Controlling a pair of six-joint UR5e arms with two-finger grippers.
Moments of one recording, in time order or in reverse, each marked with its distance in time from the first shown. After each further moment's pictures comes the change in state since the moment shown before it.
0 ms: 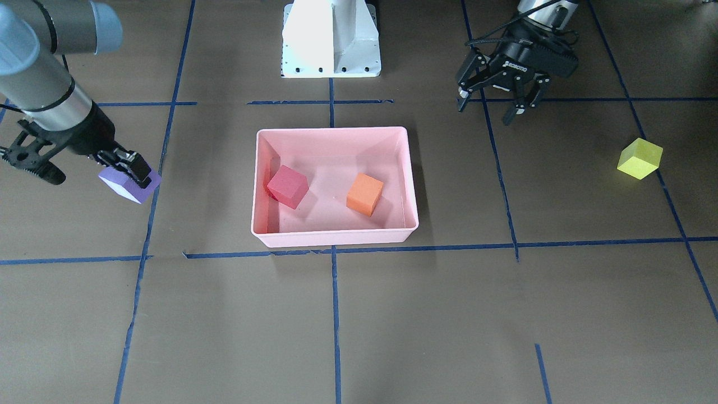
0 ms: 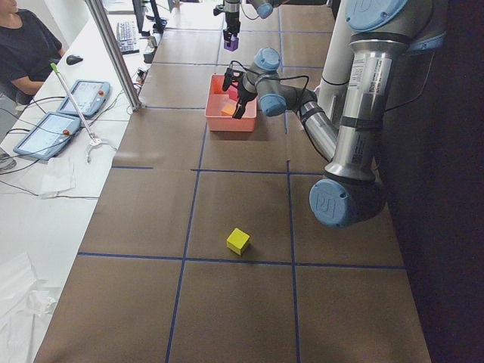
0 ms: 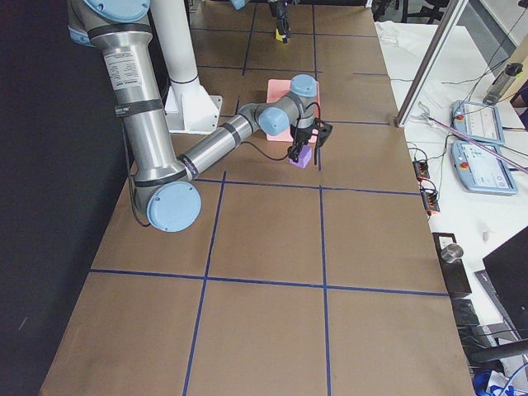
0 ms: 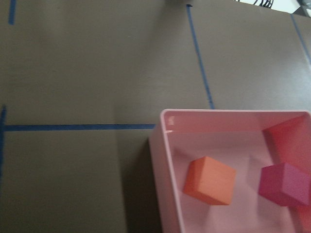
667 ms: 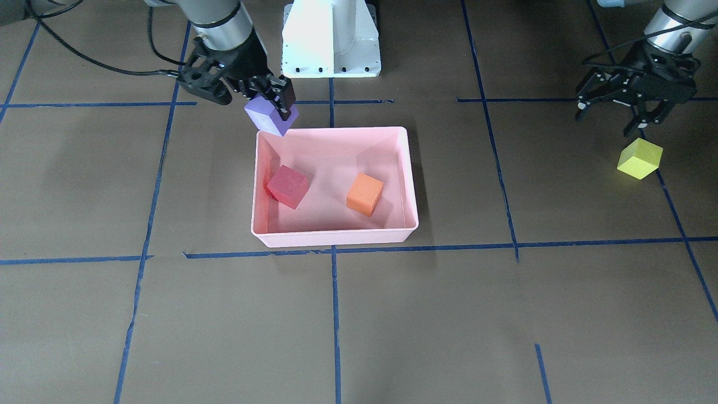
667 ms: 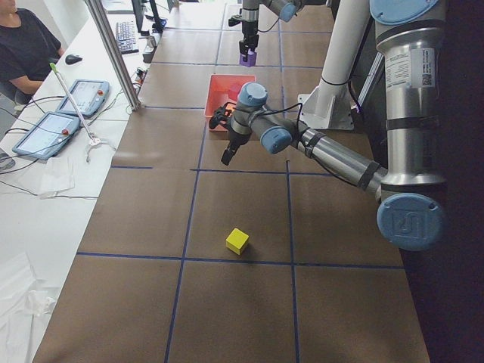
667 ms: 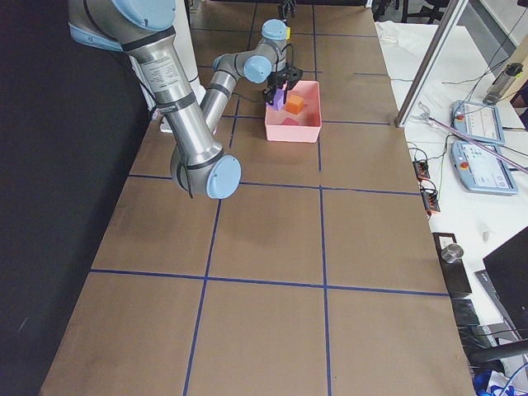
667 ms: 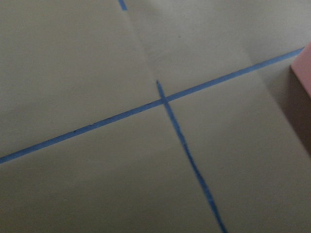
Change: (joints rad) left arm -0.383 0.198 0.184 0.004 -0.363 0.676; right arm -0.341 0.326 -0.031 -0.104 -0.165 0.378
